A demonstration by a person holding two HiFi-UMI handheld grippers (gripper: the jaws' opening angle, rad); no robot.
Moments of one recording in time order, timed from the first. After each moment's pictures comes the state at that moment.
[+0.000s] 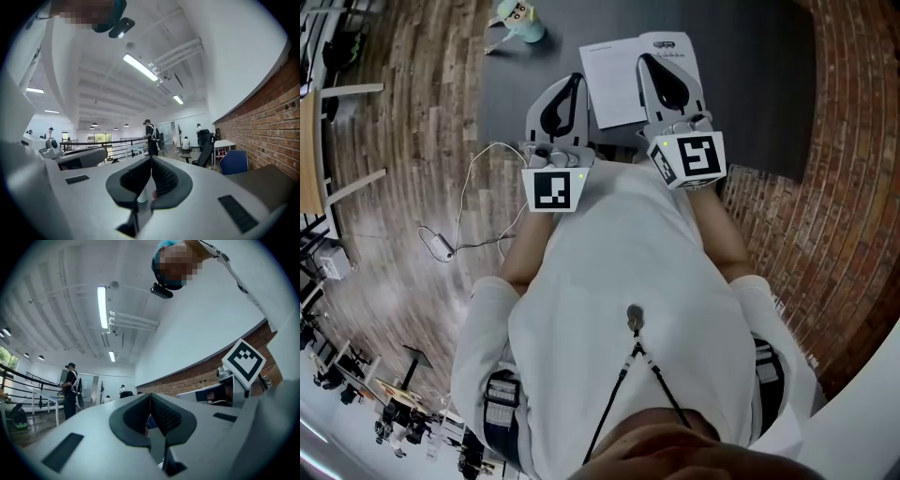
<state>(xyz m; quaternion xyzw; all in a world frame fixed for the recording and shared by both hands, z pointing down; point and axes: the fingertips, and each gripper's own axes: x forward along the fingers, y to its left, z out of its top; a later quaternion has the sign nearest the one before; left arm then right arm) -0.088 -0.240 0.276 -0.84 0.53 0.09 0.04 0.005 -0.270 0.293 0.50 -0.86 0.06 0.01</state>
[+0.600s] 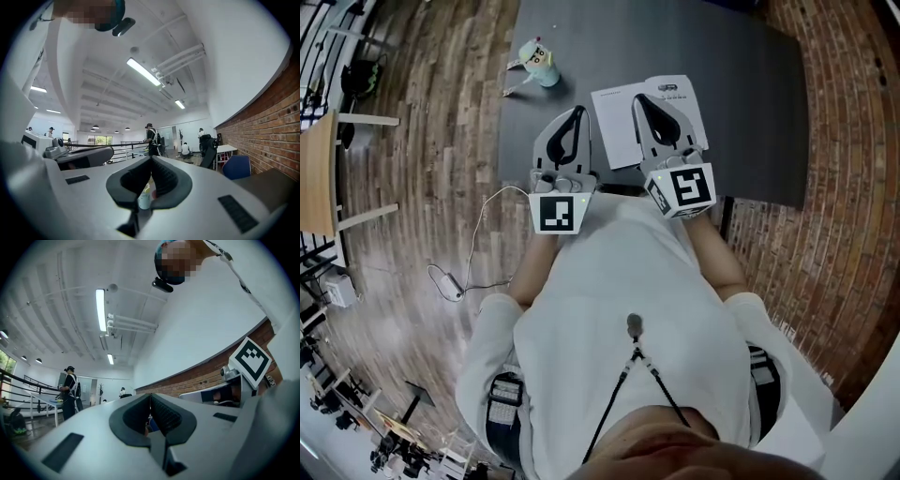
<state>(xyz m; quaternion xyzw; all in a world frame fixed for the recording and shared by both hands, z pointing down) -0.115 -0.240 0.246 -0.85 0.52 0.09 0.06 -0.026 -0.258 0.265 0.50 -0.87 0.03 -0.01</state>
